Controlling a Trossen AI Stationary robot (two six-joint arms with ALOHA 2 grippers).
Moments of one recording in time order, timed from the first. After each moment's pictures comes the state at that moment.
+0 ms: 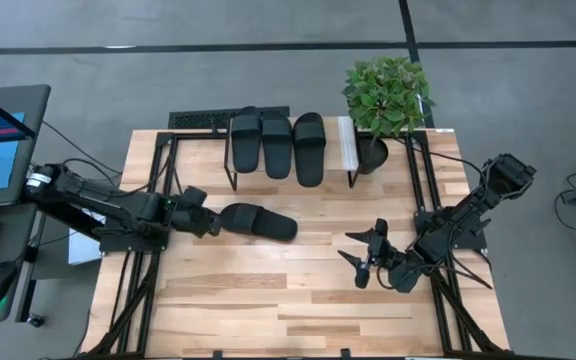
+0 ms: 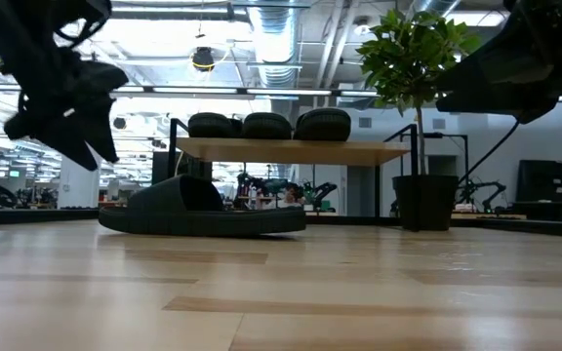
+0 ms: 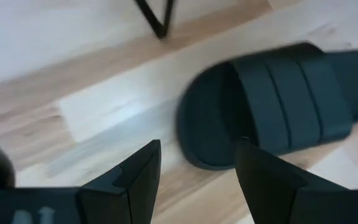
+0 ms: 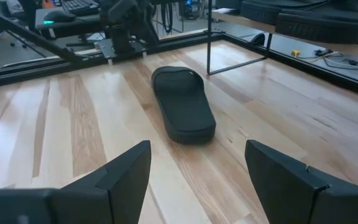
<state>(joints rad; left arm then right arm) -0.20 0.94 0.54 -0.74 -0.49 -1.22 0.75 1.35 0.47 0.27 1.06 0.59</state>
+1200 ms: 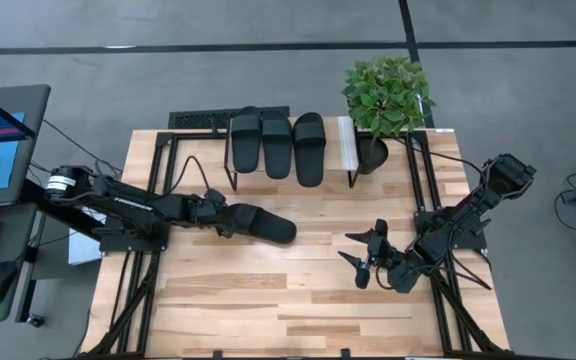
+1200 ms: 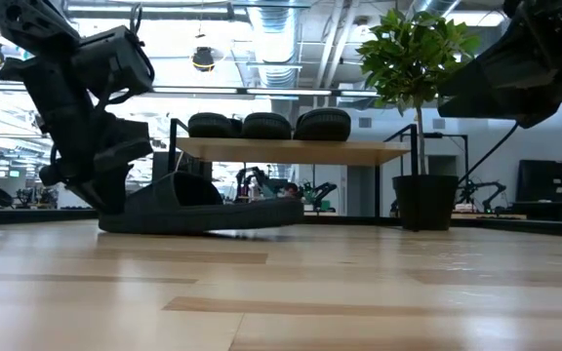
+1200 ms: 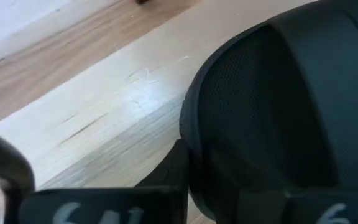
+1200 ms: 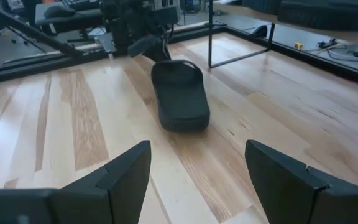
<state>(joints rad) -0.03 1.28 0.44 -0.37 -0.34 -0.96 0.75 1.35 0.47 0.23 1.04 0.63</state>
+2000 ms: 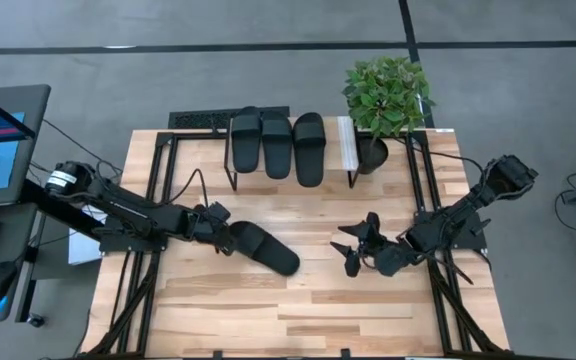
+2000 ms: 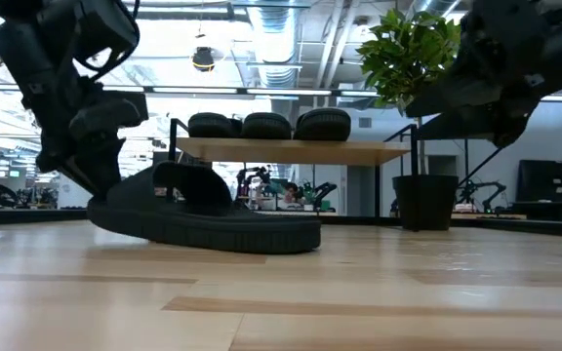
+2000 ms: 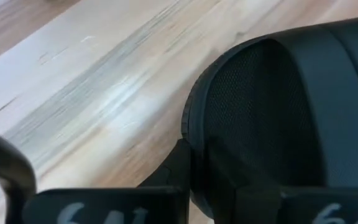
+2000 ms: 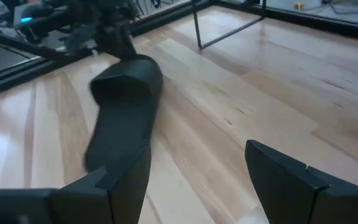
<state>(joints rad) -0.24 1.27 0.52 -0.39 -0.37 -1.01 0.58 1.35 0.47 0.24 0.86 0.71</state>
